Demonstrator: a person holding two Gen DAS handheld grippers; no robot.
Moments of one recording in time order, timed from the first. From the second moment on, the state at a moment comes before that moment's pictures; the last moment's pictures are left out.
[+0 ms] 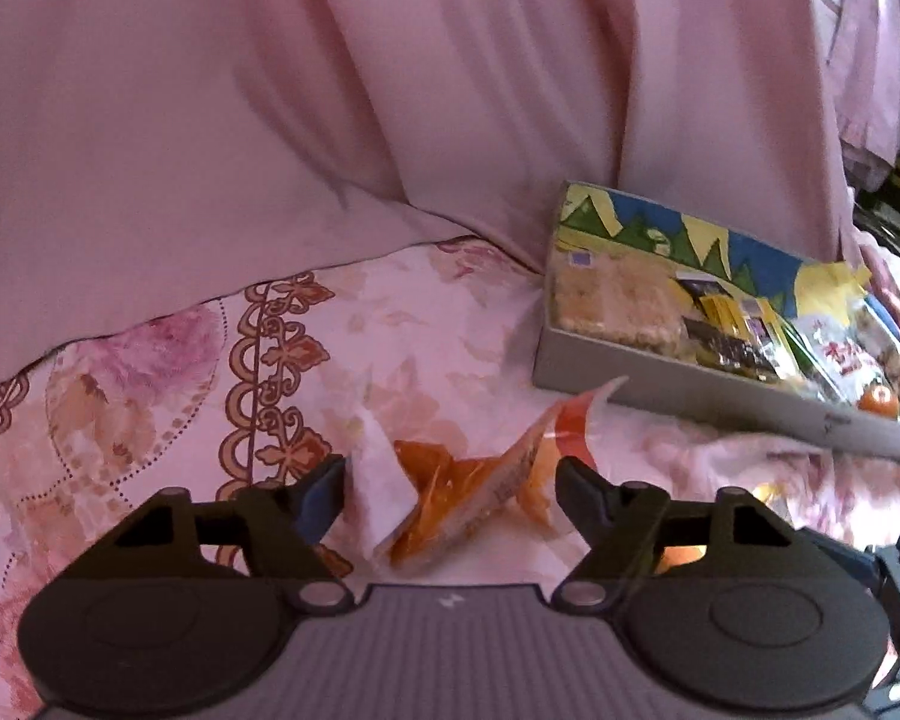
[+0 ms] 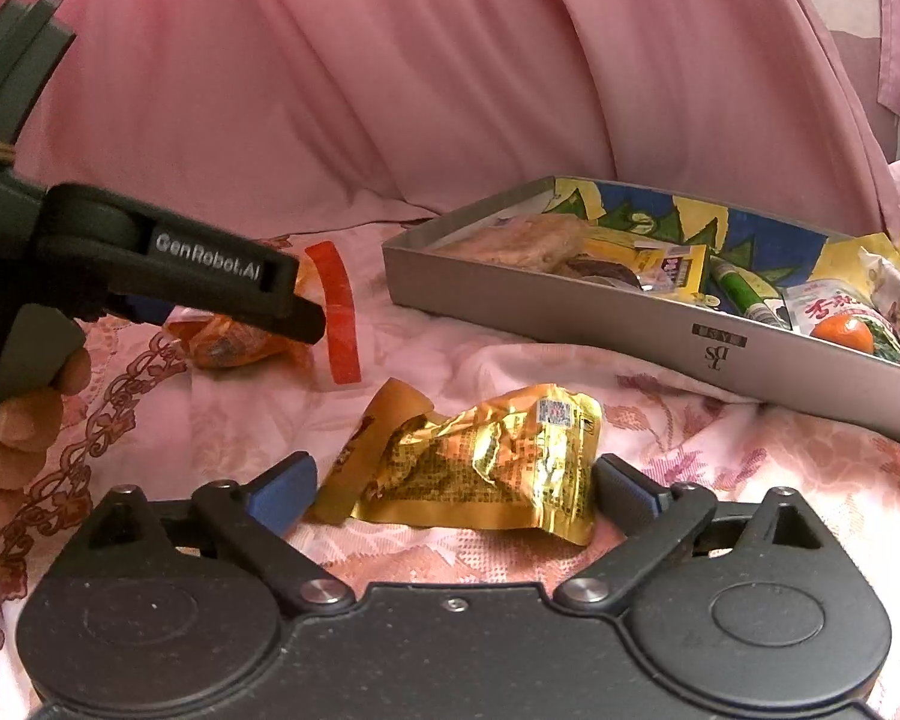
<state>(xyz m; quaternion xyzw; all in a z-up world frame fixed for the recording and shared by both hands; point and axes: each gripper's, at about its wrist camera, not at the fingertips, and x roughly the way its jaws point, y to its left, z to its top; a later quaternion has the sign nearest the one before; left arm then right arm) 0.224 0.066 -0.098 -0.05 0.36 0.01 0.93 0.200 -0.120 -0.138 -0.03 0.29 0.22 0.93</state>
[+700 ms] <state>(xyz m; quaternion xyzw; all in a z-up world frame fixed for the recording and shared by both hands) 0.206 0.065 -0.102 -0.02 0.35 0.02 0.94 0.192 -0.127 -0.135 -0.02 0.27 0.23 0.94</state>
